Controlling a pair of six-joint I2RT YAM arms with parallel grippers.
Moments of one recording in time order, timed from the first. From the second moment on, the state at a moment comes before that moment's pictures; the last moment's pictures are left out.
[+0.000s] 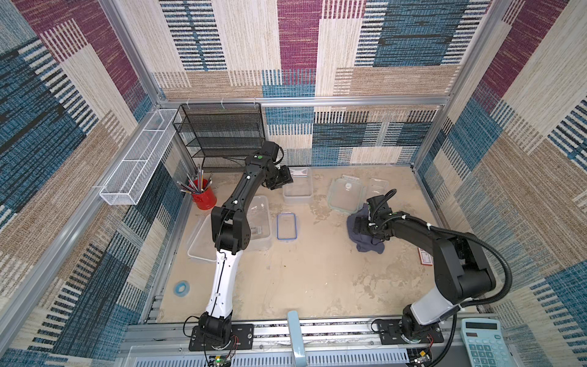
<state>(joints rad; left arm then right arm) -0.29 2.44 2.47 -1.07 0.29 -0.51 0.23 1.65 0.94 -0.43 0.06 0.42</state>
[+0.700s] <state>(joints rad) -0.28 2.61 2.59 -1.08 0.26 -0.46 0.32 1.18 0.89 -0.66 0.14 0.49</state>
